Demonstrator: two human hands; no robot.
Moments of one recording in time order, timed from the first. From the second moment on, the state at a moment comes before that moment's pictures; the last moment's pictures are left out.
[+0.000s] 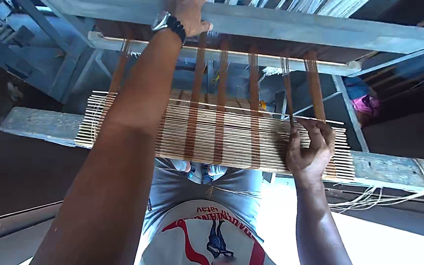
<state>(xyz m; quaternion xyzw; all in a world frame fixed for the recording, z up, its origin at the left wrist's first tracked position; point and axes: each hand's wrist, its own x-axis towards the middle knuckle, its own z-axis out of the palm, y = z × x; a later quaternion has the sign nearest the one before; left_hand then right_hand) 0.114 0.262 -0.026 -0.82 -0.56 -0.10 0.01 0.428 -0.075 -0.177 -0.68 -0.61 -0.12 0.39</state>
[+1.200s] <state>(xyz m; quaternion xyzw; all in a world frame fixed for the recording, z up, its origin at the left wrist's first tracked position) 0.081 0.069 -0.055 -0.83 -0.55 -0.11 0.04 0.458 0.012 -0.063 -0.79 -0.60 -0.03 0.13</state>
